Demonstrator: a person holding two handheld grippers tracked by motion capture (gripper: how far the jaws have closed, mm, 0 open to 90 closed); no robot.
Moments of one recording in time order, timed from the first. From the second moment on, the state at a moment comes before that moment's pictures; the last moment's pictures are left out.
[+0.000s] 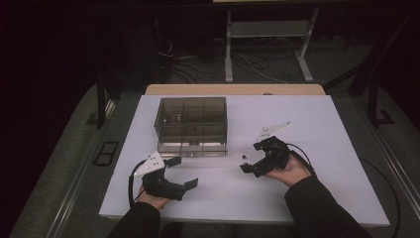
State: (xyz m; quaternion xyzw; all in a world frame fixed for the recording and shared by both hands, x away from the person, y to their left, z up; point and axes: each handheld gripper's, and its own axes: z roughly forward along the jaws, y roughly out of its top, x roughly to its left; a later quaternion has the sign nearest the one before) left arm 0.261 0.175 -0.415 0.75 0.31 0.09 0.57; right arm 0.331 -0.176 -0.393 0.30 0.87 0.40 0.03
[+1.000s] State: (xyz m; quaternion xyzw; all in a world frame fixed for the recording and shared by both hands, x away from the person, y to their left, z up) left arm 0.261 0.175 -0.415 0.75 0.31 0.08 0.58; right arm 0.355 -0.160 -0.433 0.30 0.90 0.31 0.03
